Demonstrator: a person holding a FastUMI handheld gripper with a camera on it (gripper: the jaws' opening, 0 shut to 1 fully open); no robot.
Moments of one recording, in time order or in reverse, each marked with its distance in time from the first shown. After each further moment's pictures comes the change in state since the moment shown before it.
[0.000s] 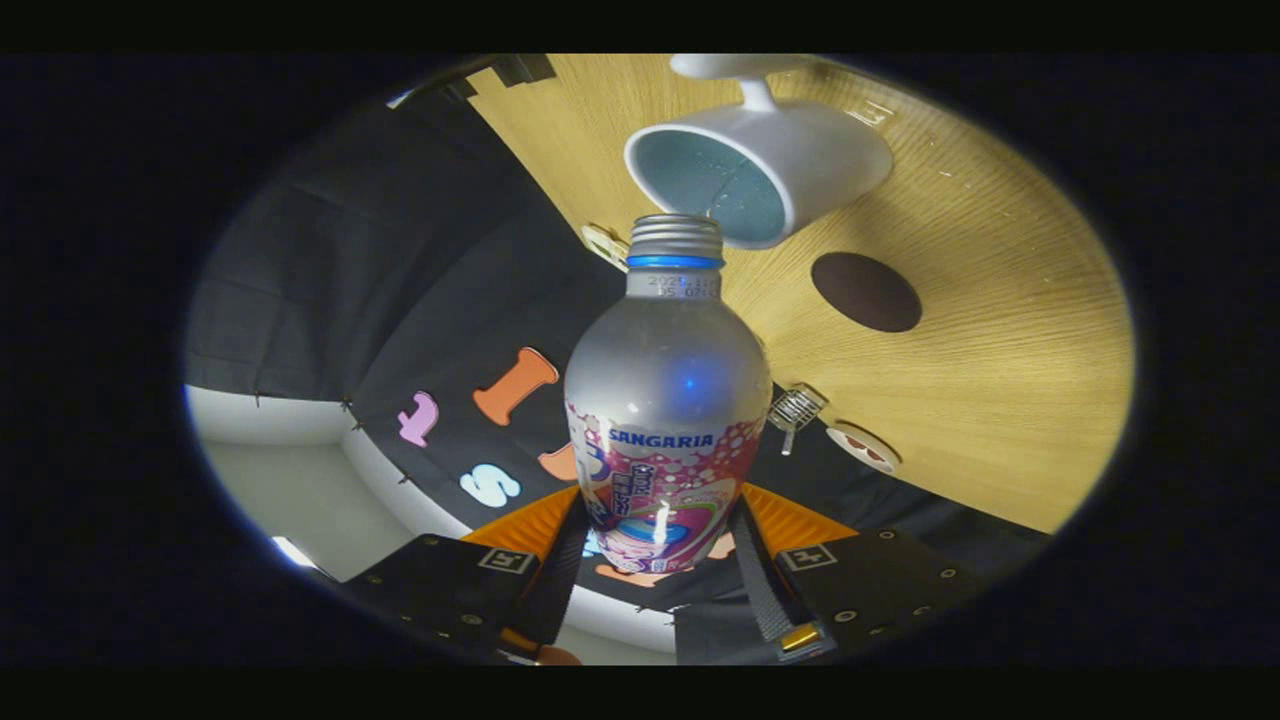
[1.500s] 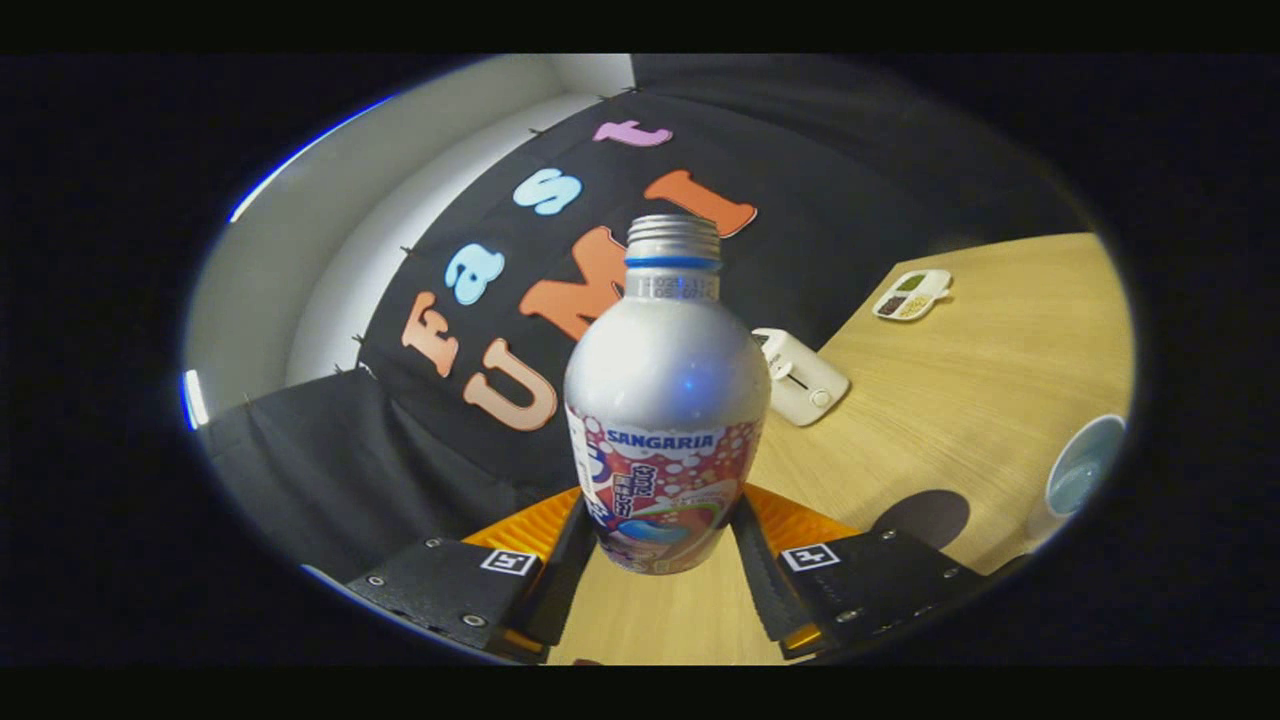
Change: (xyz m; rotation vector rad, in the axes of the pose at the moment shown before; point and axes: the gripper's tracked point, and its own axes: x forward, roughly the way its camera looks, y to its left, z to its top) arm 0.059 -0.044 -0.038 -1.669 0.251 -0.113
